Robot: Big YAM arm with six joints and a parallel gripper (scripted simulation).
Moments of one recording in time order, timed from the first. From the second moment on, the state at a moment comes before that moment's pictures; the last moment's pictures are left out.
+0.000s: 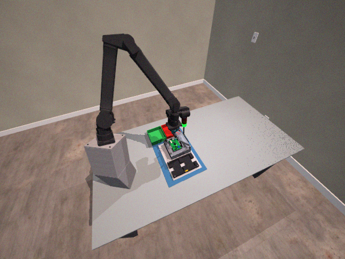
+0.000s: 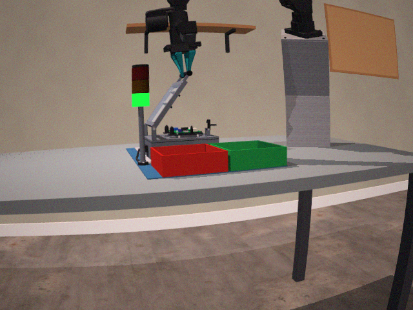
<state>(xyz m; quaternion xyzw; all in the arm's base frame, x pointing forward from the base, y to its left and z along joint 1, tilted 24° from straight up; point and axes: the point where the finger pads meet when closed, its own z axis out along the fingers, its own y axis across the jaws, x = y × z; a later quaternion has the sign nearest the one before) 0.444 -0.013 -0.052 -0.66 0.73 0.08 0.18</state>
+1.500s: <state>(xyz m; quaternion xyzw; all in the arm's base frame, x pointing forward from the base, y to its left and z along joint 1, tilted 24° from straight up) 0.446 -0.014 -0.049 -0.66 0.73 0.08 0.18</state>
